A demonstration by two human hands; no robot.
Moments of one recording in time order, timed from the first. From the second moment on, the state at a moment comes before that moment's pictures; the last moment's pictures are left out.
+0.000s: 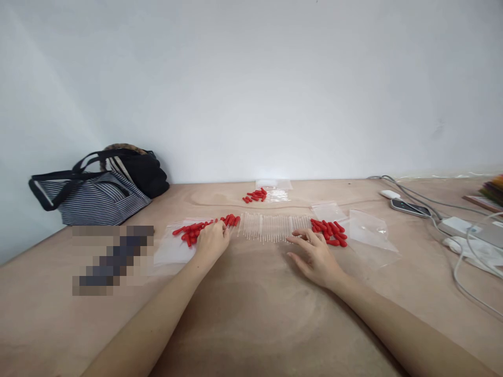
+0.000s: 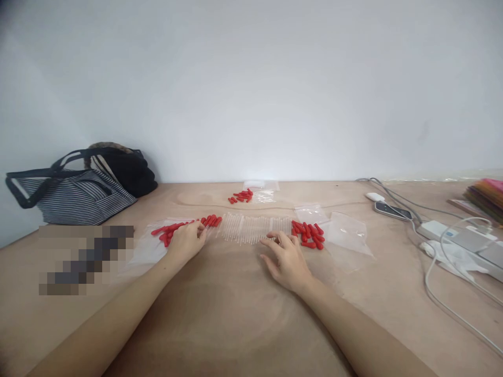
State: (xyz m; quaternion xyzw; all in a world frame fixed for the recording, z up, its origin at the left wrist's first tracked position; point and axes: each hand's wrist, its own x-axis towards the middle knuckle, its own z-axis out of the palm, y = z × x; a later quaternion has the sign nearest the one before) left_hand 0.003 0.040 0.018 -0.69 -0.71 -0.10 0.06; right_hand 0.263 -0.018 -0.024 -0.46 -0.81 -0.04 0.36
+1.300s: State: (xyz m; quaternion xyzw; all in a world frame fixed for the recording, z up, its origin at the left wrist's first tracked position) left_hand 0.049 0.080 0.033 -0.66 -0.75 -0.03 0.04; right_hand 0.287 -0.004 -0.019 -0.52 -0.78 -0.07 0.35
